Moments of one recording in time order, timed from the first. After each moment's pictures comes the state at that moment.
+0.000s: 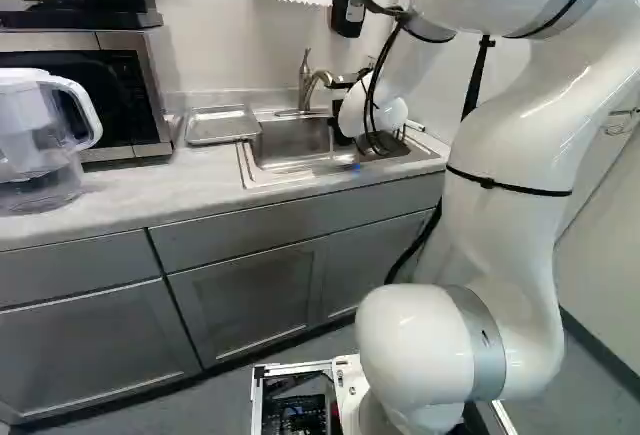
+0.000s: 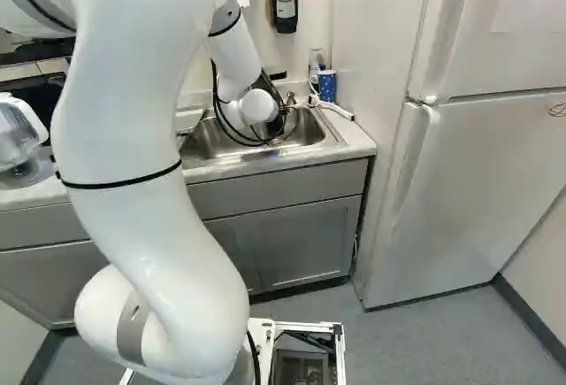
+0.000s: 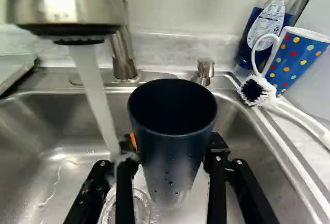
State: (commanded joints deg) arm -5.5 -13.7 -50.2 -20.7 32.2 7.4
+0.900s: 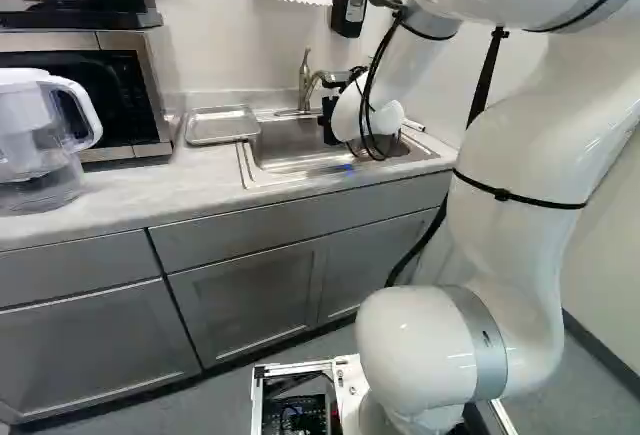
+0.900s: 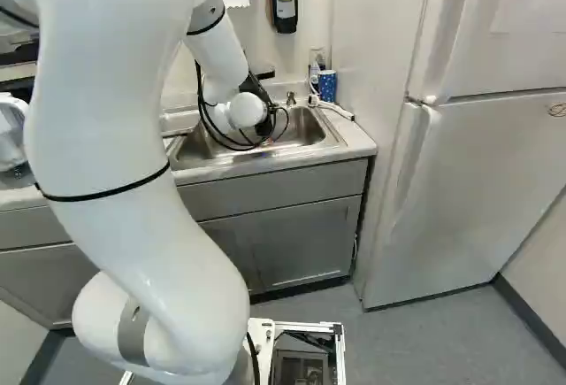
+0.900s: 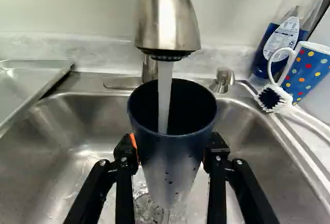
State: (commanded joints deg) arm -3.1 -10.4 -46.5 -20.7 35.0 7.4
